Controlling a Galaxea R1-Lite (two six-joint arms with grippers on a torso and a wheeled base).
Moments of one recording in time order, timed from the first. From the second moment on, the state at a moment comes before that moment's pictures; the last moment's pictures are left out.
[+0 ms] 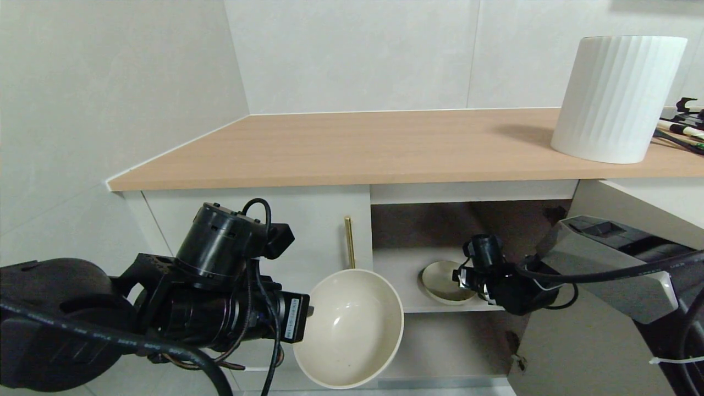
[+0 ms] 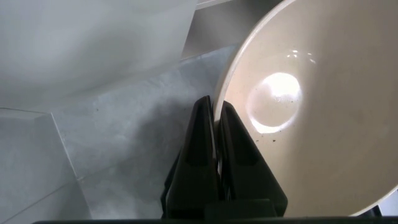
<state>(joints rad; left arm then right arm) -0.58 1.64 -0.82 -0.03 -0.01 -0.33 0.33 2.53 -1.29 -0.58 -0.41 0.37</state>
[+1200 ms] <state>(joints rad) -0.74 1.85 -0.83 0.00 0.25 -0.30 0.74 1.63 -0.80 -0.14 0.12 0.35</state>
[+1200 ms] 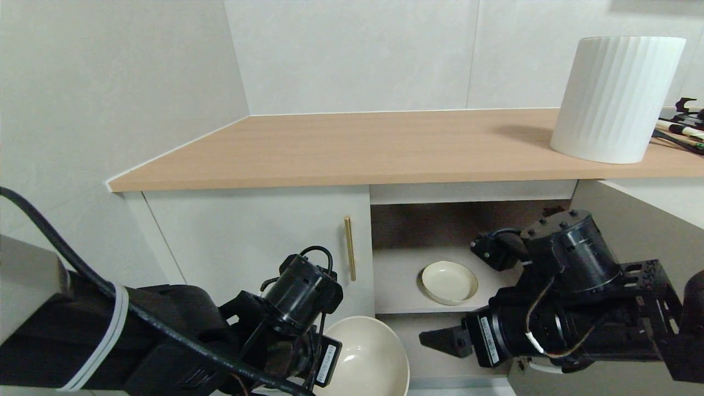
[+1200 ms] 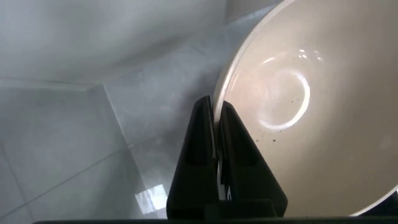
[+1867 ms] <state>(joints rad) -0.78 1.79 -0.83 -0.02 0.25 -0.31 0.82 1.79 -0.80 -0.15 0.05 0.35</state>
